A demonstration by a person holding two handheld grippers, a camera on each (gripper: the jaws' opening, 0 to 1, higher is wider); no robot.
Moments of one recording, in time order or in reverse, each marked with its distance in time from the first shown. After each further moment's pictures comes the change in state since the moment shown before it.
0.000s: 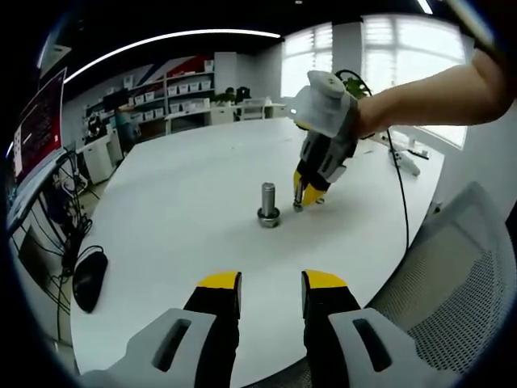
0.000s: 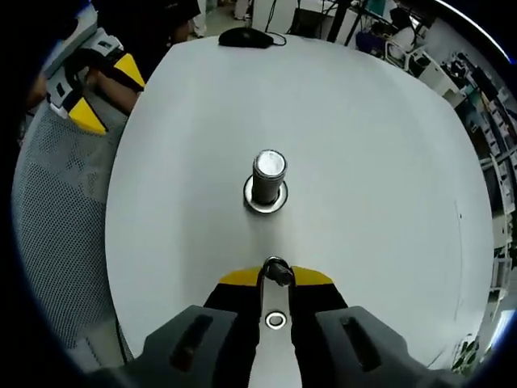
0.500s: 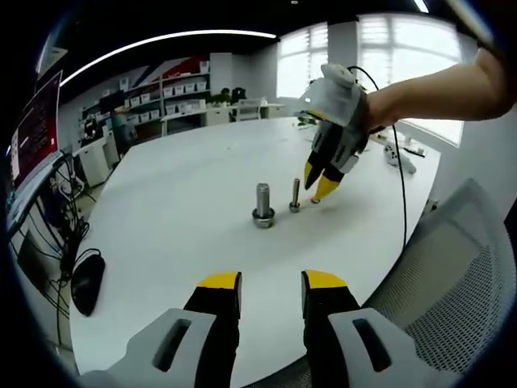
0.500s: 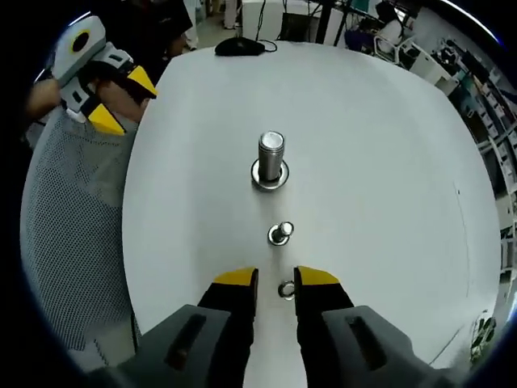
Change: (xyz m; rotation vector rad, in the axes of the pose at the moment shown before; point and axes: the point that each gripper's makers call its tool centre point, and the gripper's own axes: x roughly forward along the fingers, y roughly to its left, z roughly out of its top) left arm 0.000 -0.006 0.000 0.017 -0.001 -0.024; right arm -0.024 0.007 -0.030 0.093 -0.022 0.018
